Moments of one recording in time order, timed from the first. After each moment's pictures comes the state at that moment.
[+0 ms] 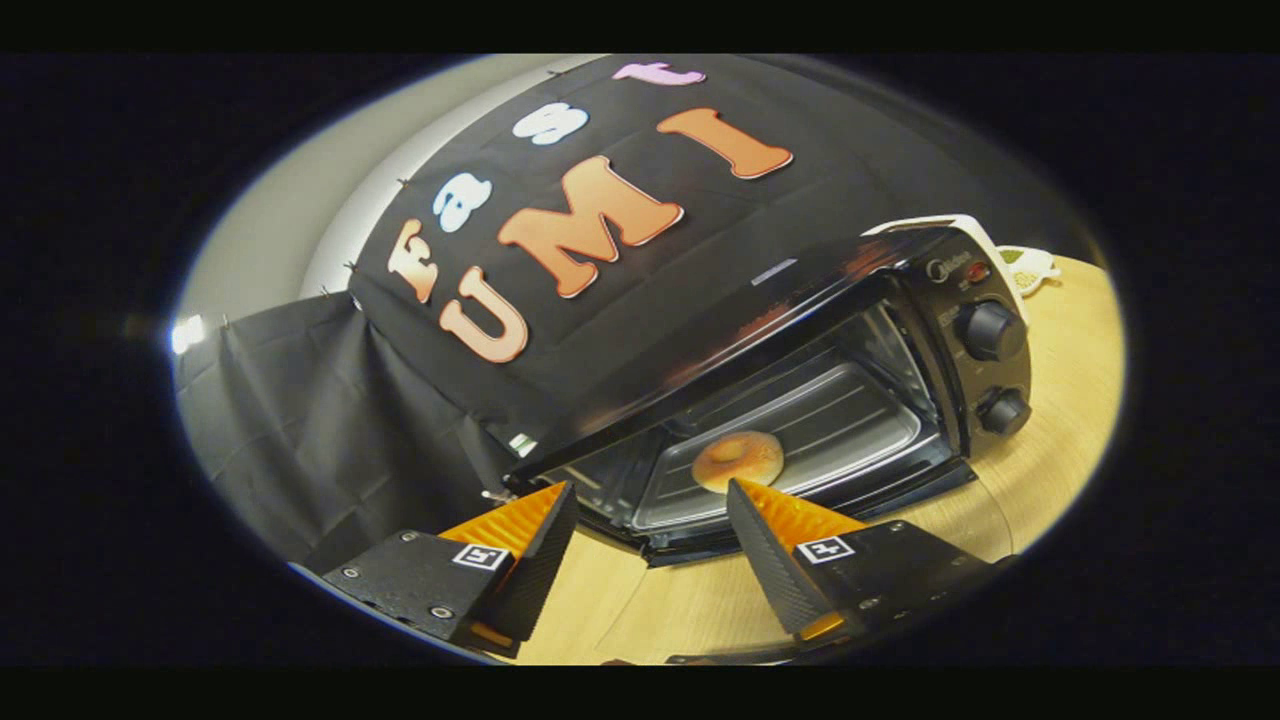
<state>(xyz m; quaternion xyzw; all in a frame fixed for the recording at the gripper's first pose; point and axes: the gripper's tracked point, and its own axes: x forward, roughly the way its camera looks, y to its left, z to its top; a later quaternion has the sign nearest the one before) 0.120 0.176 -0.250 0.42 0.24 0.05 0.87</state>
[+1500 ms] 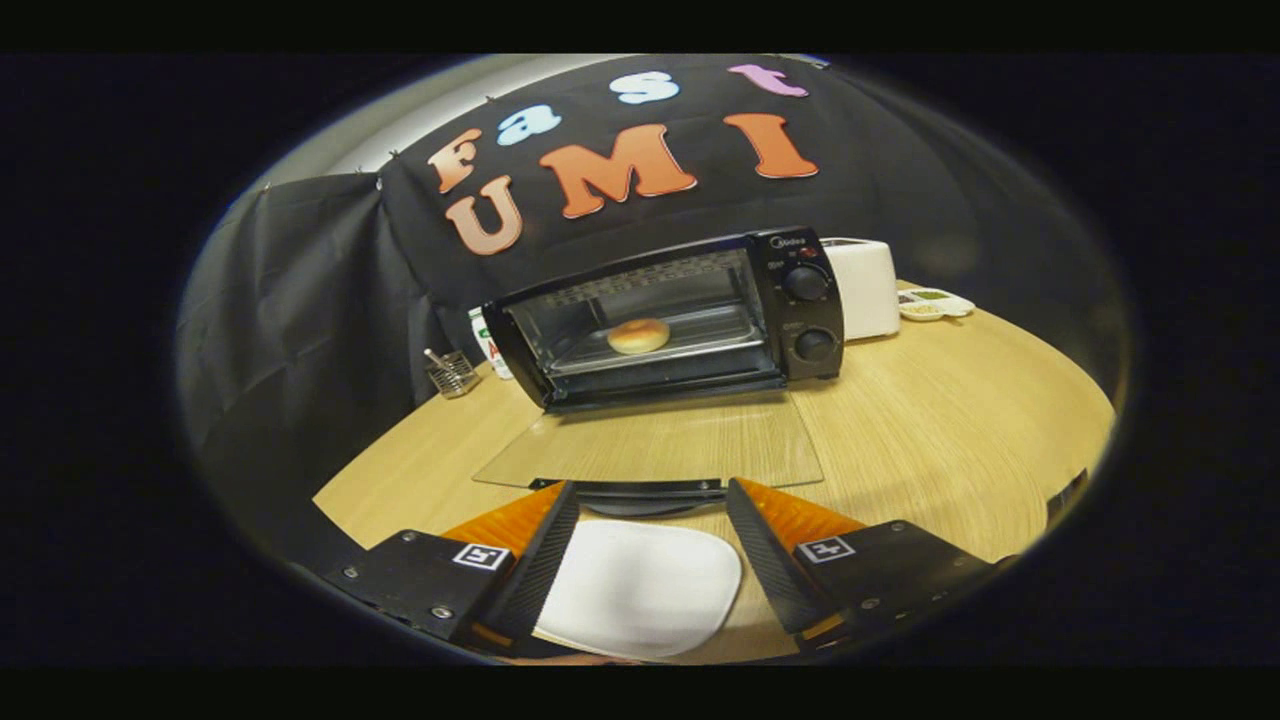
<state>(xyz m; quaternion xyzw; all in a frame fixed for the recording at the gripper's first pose) -0.063 0.142 -0.300 0.21 0.37 0.04 0.90</state>
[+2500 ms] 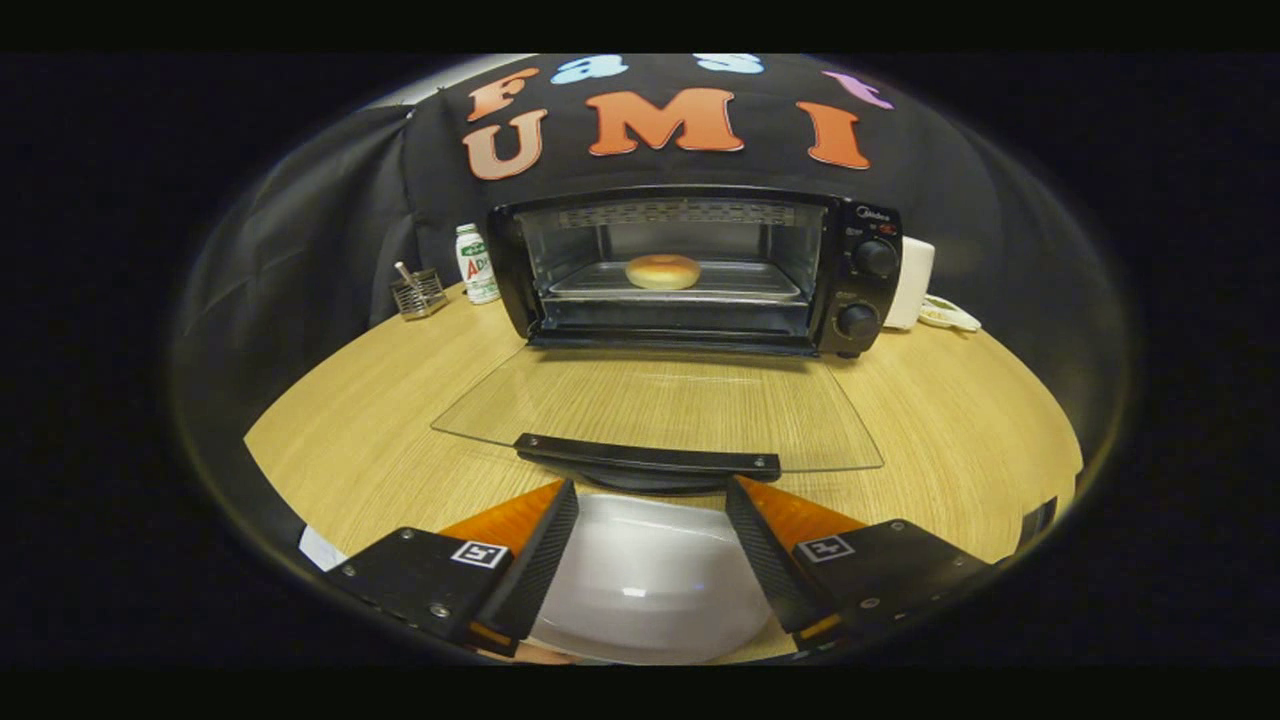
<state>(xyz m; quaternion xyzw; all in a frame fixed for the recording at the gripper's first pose) -0.071 0.174 -0.324 0.09 0.45 0.03 0.89</state>
